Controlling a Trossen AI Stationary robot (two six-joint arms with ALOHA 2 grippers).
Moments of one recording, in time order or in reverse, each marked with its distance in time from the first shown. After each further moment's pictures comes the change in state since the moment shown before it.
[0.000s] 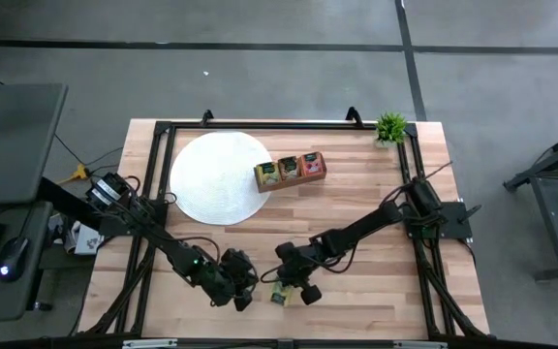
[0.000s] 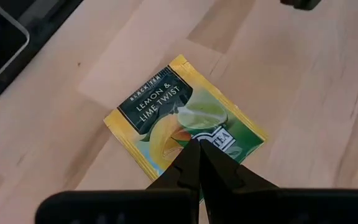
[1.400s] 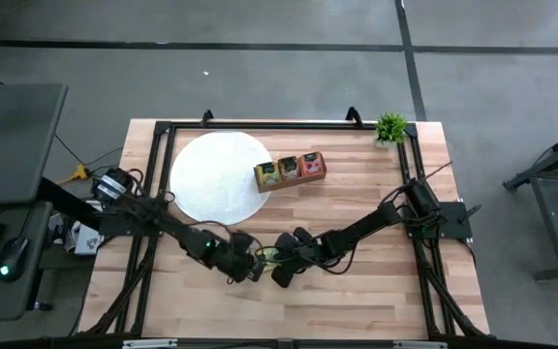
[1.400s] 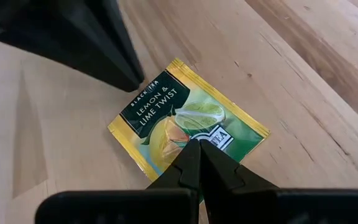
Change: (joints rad) left arm 0.168 0.000 -0.001 -0.188 0.150 -0.398; right arm -0.015 0.016 -0.004 0.013 0.529 0.867
